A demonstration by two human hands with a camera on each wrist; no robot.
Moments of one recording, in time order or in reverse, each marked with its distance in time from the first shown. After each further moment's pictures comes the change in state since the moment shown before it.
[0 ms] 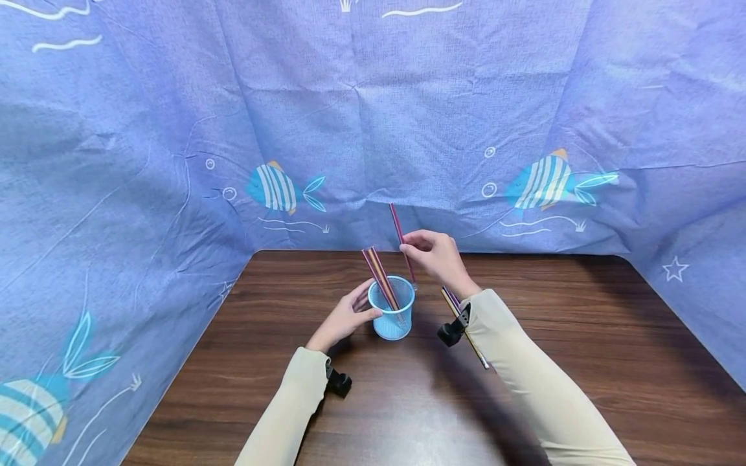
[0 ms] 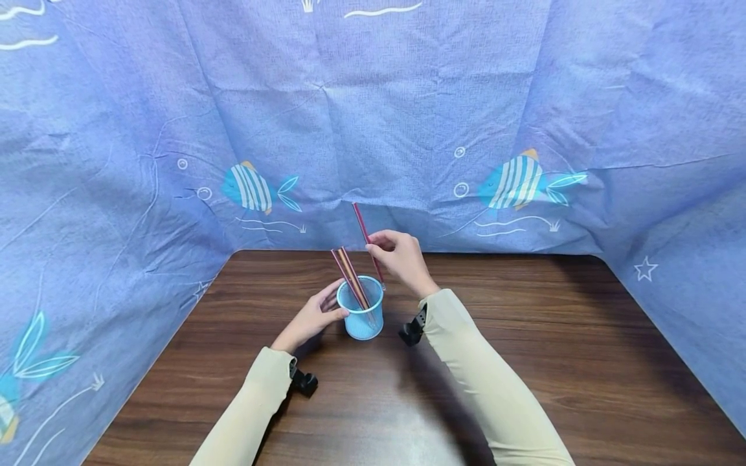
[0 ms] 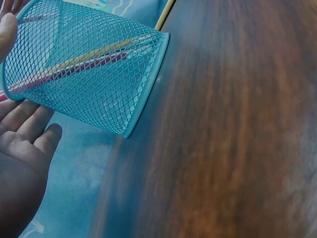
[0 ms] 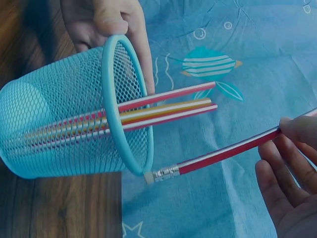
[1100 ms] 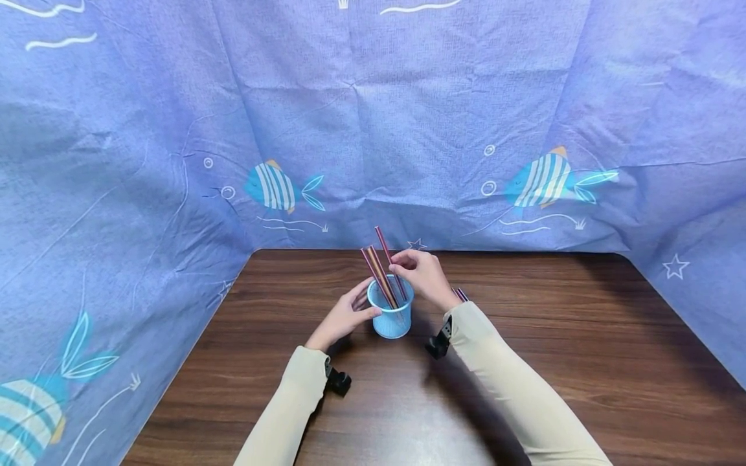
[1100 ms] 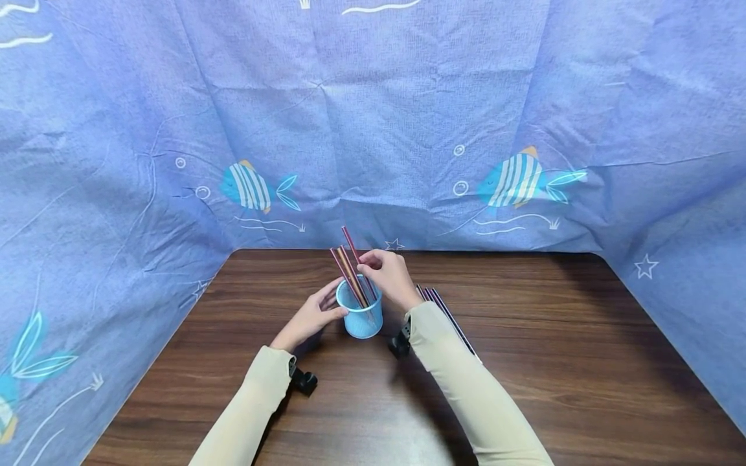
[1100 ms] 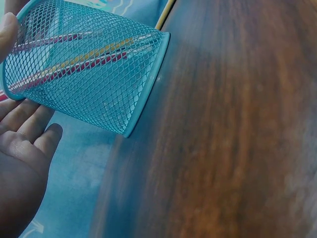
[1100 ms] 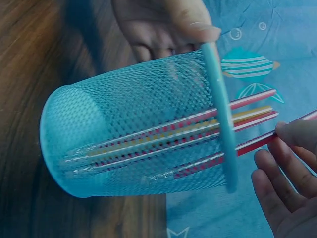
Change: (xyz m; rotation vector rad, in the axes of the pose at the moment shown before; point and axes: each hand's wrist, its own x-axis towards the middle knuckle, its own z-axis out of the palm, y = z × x) left_hand 0.002 -0.002 -0.001 -0.022 -0.009 0.031; right_hand -0.013 0.022 0.037 -0.026 -0.055 0.054
